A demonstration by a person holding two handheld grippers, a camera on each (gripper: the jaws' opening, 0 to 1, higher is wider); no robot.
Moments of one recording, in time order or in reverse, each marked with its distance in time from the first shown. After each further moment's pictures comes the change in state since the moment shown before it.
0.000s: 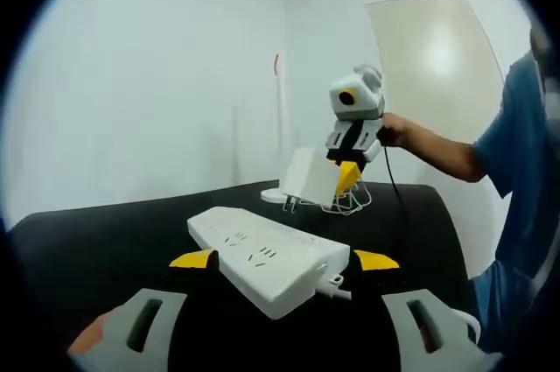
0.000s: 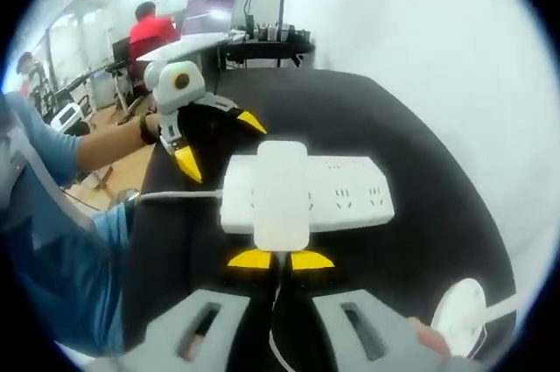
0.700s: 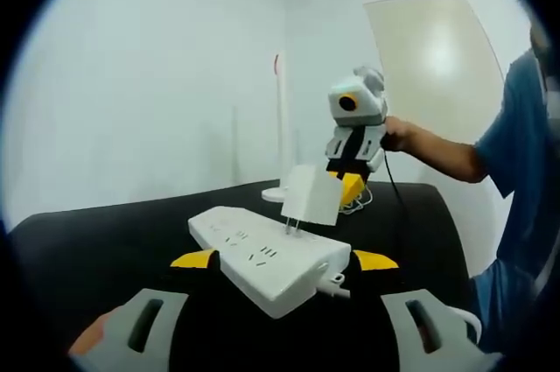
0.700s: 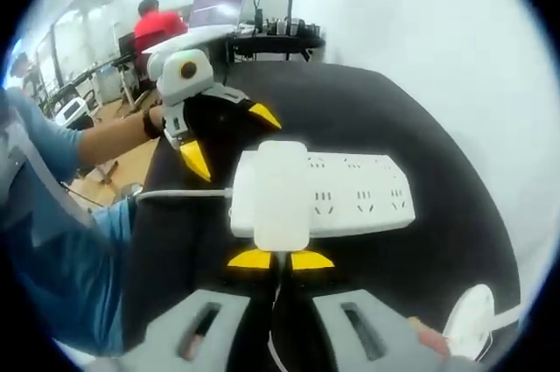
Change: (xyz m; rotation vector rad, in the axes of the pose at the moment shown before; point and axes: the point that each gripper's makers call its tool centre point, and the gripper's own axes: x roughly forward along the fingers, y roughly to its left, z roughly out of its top) left arm 0.001 -0.013 0.000 0.008 0.005 0.004; right arm 0.018 0.011 -0.007 -0.016 0.032 0.033
